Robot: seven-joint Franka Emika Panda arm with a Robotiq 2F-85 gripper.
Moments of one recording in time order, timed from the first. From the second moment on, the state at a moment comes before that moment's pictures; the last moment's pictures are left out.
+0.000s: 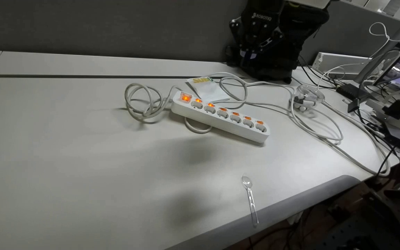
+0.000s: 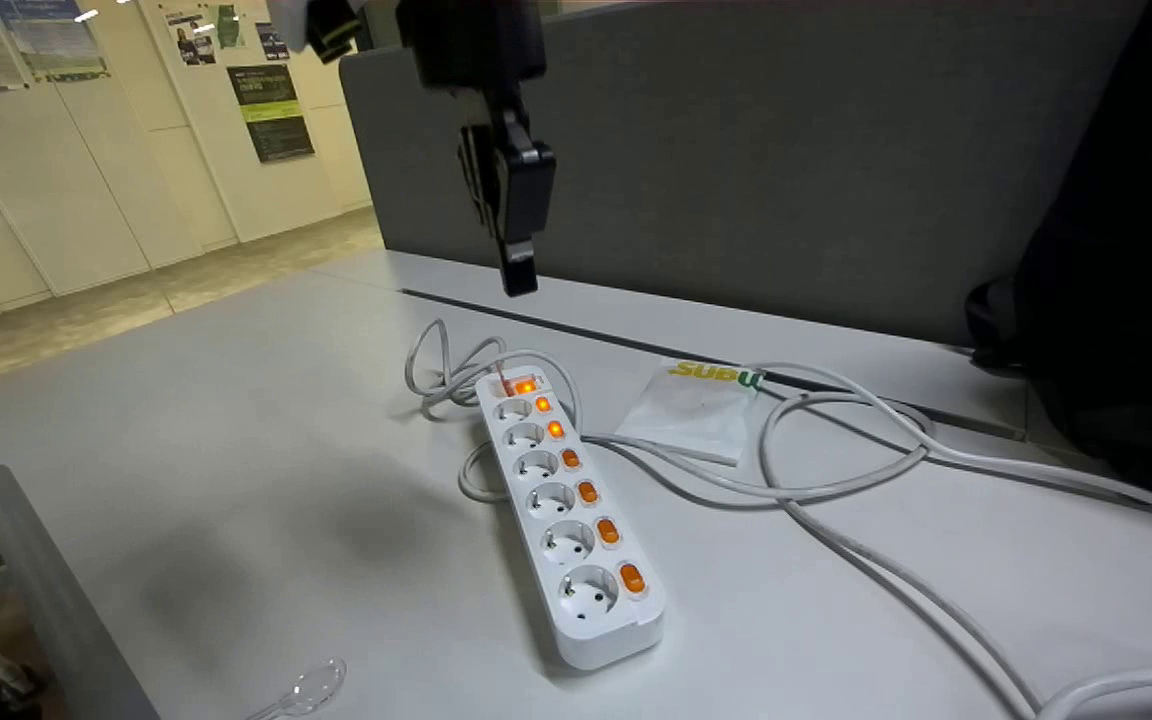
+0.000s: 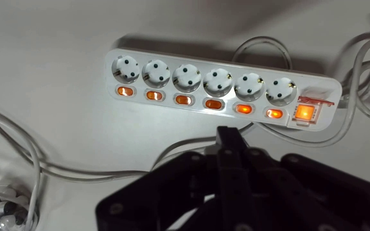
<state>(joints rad) -0.06 0.14 -0.02 -2.22 -0.05 2.36 0.46</state>
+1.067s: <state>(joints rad) 0.03 0.29 -0.08 -2.19 -0.07 2.50 0.56</state>
